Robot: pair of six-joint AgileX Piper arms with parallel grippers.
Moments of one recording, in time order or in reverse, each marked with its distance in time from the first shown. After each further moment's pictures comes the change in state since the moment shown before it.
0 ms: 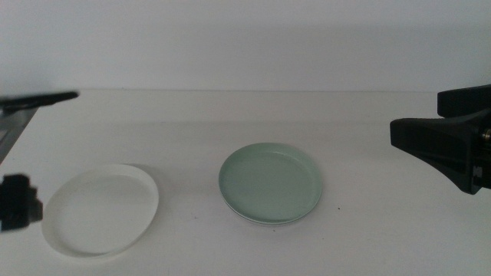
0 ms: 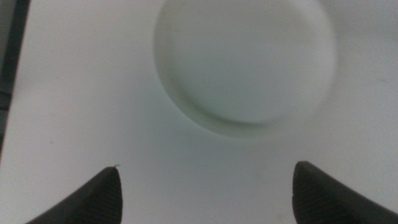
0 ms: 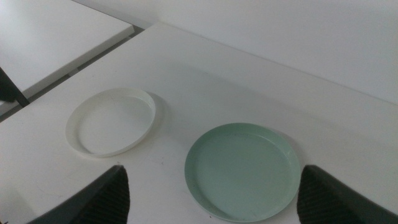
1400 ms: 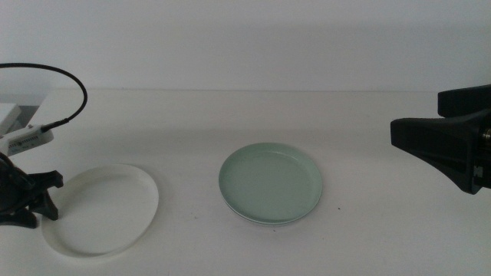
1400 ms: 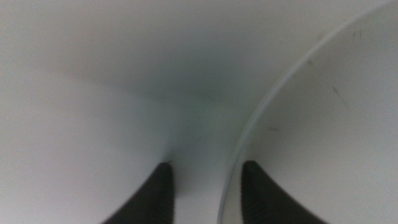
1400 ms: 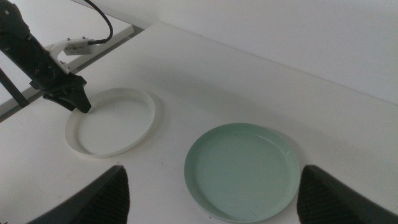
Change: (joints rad) left arm 0.364 0.913 -0.215 -0.396 -0.272 0.461; right arm 0.000 0.000 0.000 0.000 0.000 0.000
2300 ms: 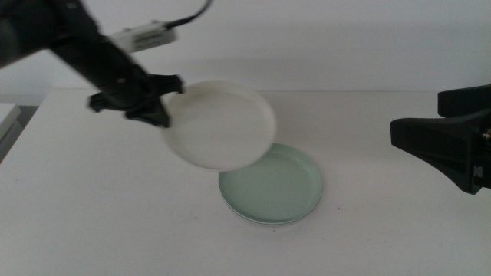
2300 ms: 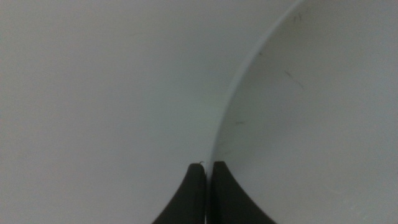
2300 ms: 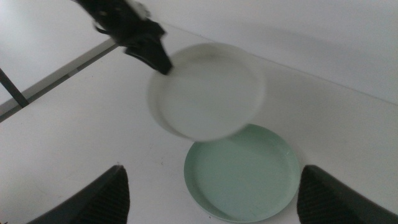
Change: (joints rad) left arm -0.485 0.028 -0.524 -0.016 0.246 -0.242; right arm 0.000 0.000 0.000 0.000 0.000 0.000
